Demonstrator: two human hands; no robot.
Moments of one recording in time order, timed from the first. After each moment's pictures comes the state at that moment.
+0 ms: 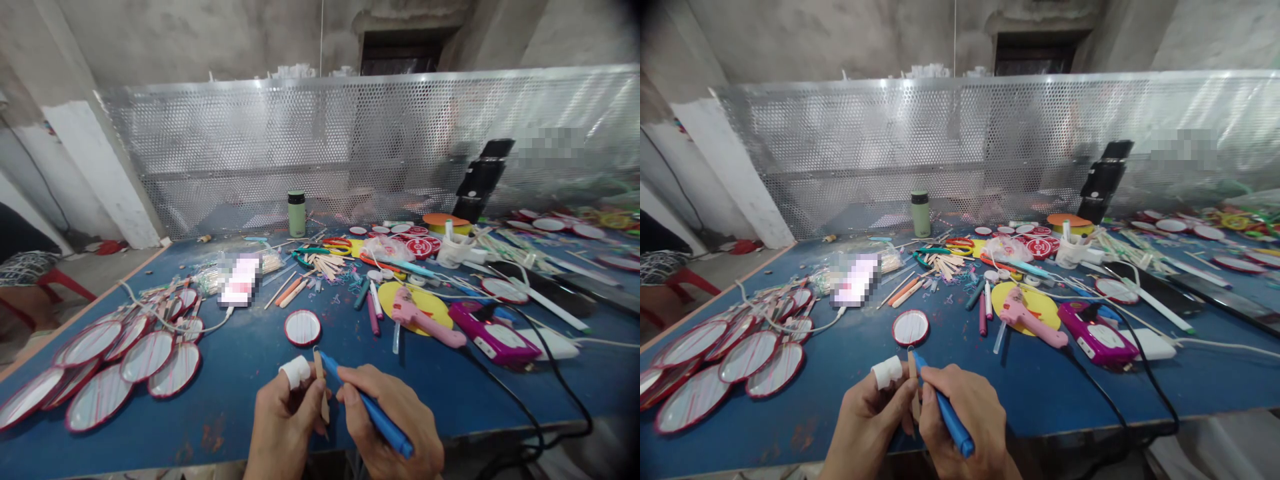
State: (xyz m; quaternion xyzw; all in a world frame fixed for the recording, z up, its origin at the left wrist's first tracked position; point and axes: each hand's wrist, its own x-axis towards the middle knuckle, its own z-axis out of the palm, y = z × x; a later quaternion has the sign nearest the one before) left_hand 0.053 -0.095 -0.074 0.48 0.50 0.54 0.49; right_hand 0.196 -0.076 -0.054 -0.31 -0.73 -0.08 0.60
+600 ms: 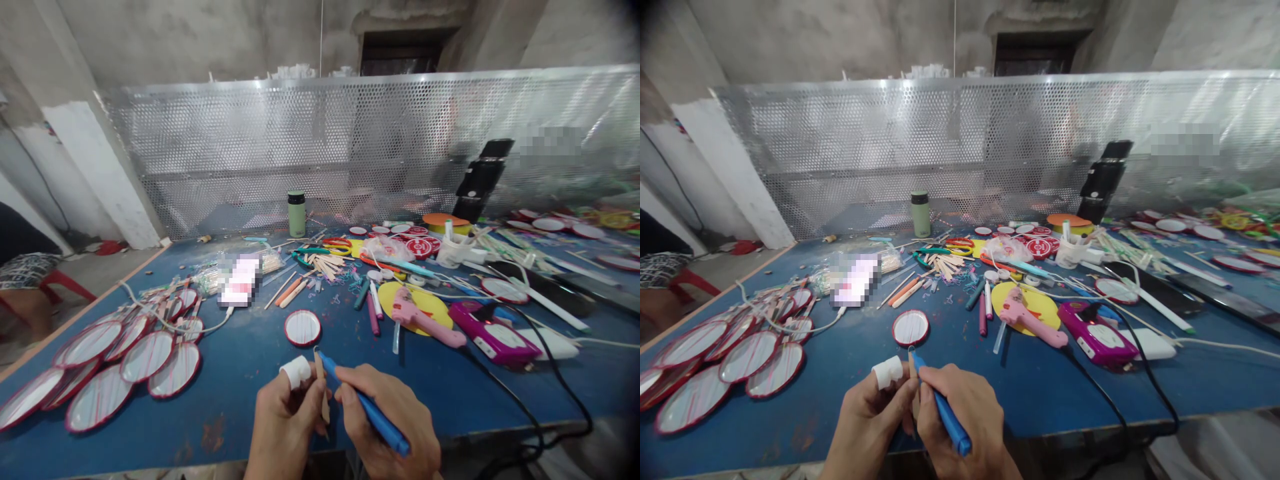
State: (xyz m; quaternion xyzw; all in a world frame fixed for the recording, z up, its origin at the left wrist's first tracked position) left_hand 0.054 -0.096 -0.075 0.48 0.49 0.54 0.49; right_hand 0.195 -0.077 -0.053 -0.30 -0.74 -0.07 0.60
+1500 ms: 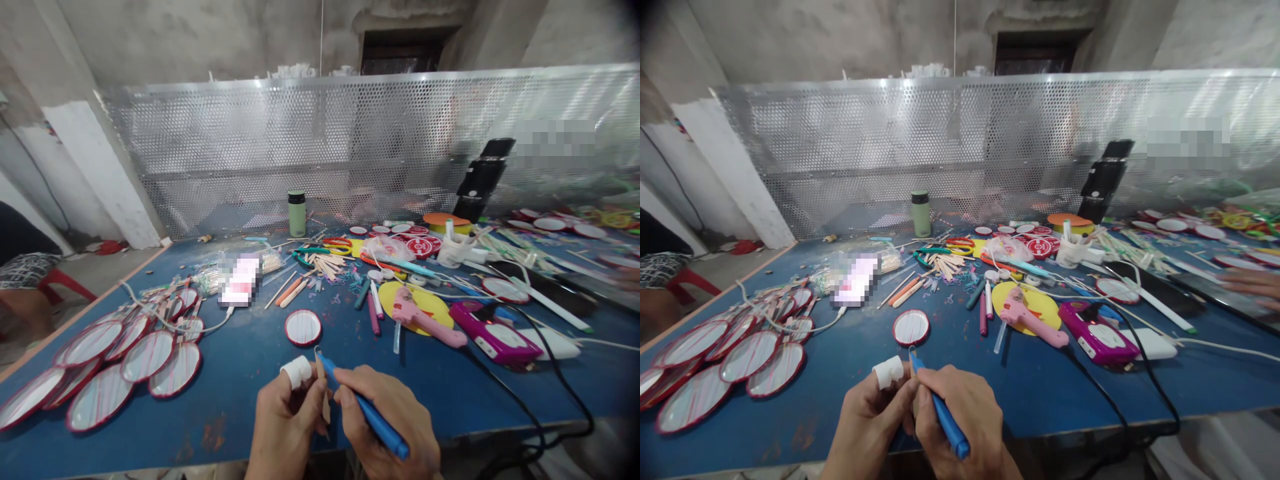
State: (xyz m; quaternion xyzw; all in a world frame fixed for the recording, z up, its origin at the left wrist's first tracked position) left_hand 0.053 -0.096 -0.079 0.49 0.49 0.53 0.49; right_hand 0.193 -0.077 -0.051 -0.29 -0.74 -0.08 0.60
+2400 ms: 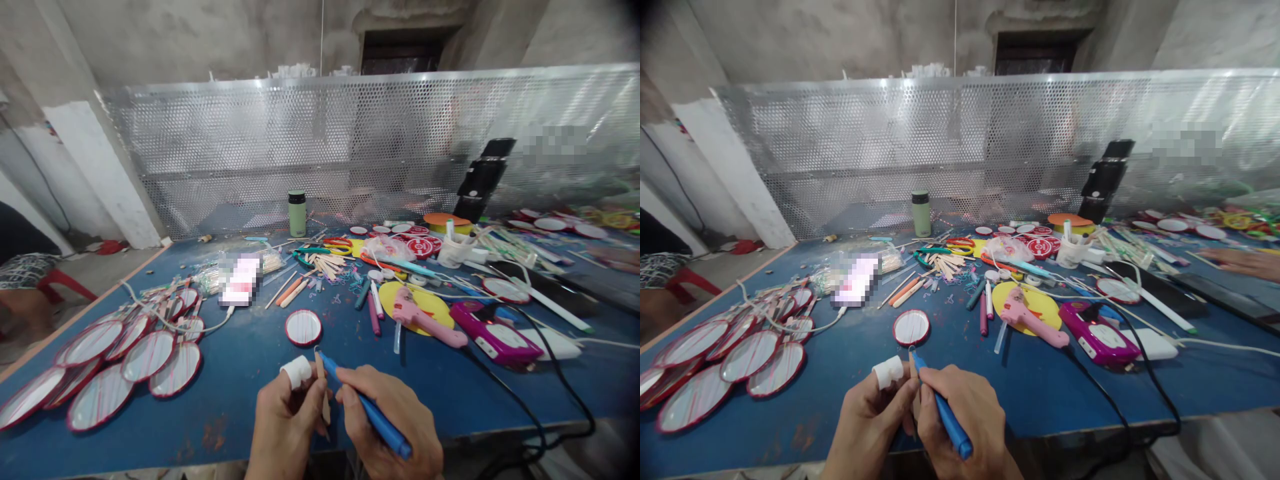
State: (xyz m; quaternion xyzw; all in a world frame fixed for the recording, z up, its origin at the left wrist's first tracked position) left_hand 0.051 -0.094 -0.082 0.49 0.49 0.53 0.48; right_hand 0.194 -0.076 -0.053 -0.29 -0.74 -0.07 0.60
